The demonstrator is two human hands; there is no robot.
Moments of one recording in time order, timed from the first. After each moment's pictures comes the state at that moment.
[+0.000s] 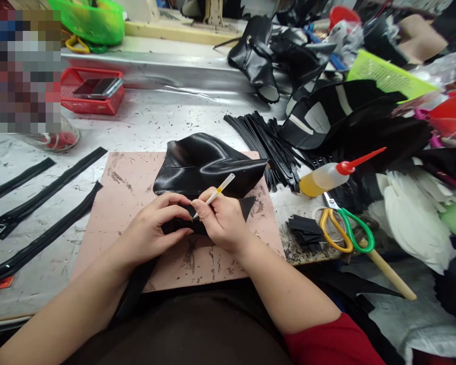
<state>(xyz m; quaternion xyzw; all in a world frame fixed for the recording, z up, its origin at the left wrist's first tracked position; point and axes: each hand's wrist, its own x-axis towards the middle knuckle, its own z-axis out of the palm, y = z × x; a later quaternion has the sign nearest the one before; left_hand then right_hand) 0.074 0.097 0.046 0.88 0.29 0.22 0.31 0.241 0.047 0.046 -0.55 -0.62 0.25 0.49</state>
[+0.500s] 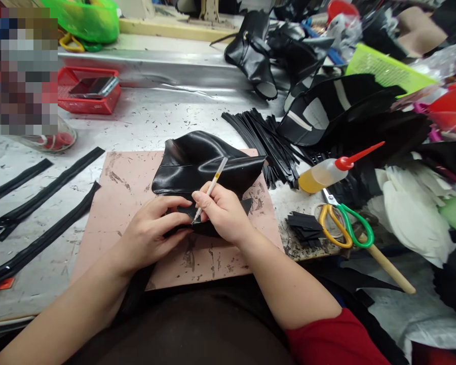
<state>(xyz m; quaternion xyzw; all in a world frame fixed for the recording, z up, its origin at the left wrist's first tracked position) 0.074 0.093 0.042 0.92 0.23 0.26 0.17 0.247 0.056 0.054 -0.53 -0.52 0.47 0.49</state>
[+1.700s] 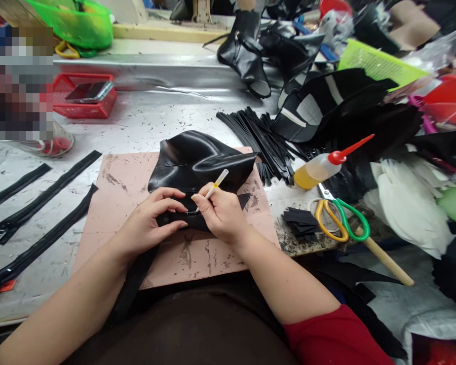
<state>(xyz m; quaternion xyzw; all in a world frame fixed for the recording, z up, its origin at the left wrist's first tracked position) 0.075 0.105 0.039 0.86 0.31 0.21 0.35 0.252 0.047 0.038 -0.55 -0.62 0.24 0.50</state>
